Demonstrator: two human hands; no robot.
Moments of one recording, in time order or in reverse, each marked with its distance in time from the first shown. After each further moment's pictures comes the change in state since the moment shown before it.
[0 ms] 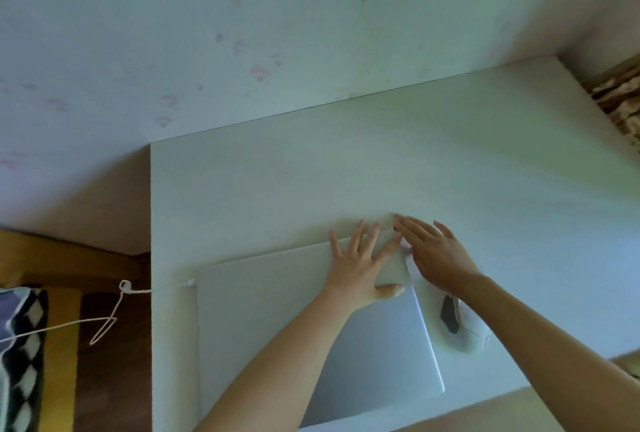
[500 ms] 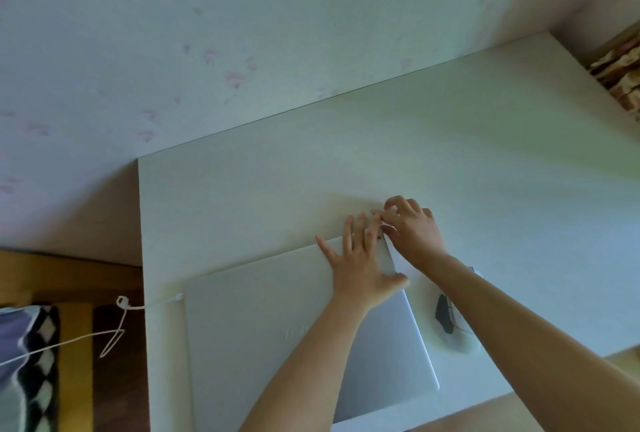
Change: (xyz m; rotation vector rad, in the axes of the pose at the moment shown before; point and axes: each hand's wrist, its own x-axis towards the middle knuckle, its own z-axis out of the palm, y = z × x) left_hand 0.021 0.034 0.001 -0.215 0.111 -0.338; right_hand 0.040 -0.010 -0.001 0.234 0.182 0.163
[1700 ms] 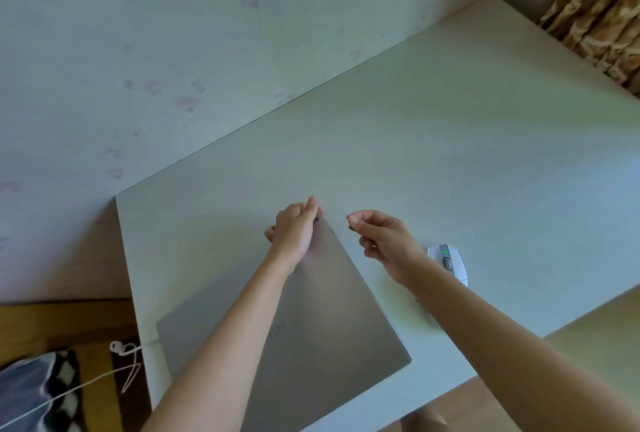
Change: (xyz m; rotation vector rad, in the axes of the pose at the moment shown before) left_hand 0.045 -0.033 -0.071 -0.518 0.025 -0.349; right_hand -0.034 -0.021 -0.017 1.679 -0.107 0.634
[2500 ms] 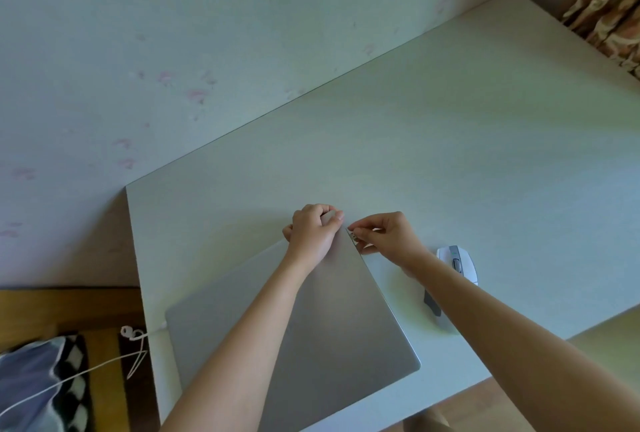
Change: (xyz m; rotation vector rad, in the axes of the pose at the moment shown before) left_hand -0.012 0.000 0.014 0.129 0.001 0.136; right_hand 0.018 0.010 -0.005 -0.474 0.015 -0.151
